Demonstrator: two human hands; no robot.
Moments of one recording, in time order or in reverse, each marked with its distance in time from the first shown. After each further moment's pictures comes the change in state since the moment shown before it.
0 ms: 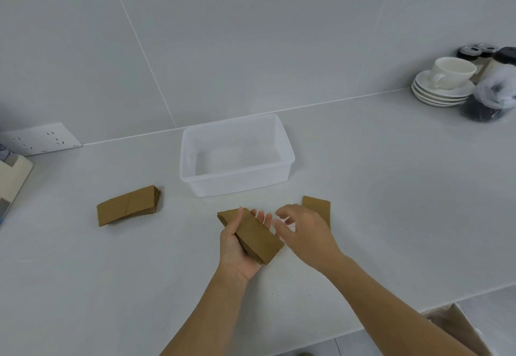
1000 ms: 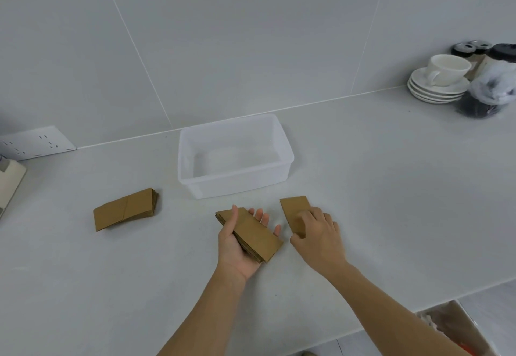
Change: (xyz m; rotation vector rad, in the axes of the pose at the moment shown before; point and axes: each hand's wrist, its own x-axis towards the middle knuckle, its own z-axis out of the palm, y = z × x) left_hand 0.008 0.006 -0.007 -0.040 -0.020 -0.006; right_hand -0.002 0.033 0.018 -0.298 0.077 0.181
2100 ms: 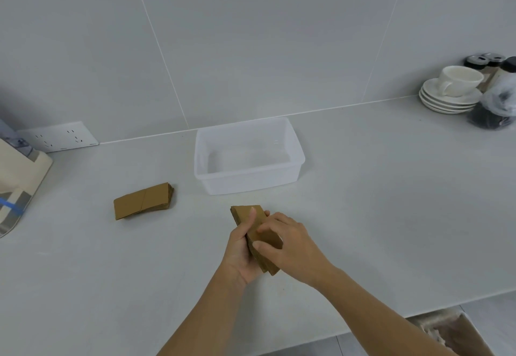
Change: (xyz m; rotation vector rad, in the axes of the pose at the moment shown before) left_hand -0.028 0.006 -0.001 0.255 -0.094 -0.078; right_hand -0.032 -0.061 -0.017 0.429 -0.217 -0.332
